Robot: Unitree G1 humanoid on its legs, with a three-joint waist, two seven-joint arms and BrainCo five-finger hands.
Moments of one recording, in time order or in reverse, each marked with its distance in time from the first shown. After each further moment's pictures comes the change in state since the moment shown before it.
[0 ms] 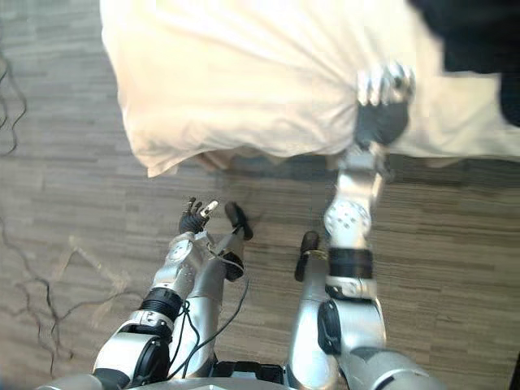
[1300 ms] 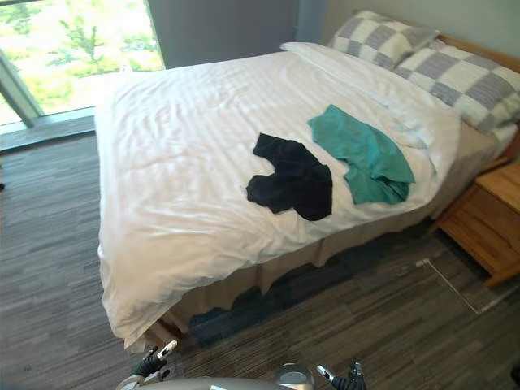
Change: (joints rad) left arm 0.586 0.101 0.187 0.314 0.139 -0.023 -0.310; right arm 0.738 0.092 0.036 0.749 -1.237 -0.038 -0.344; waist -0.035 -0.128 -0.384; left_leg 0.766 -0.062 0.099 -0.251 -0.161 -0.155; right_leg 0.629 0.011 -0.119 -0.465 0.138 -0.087
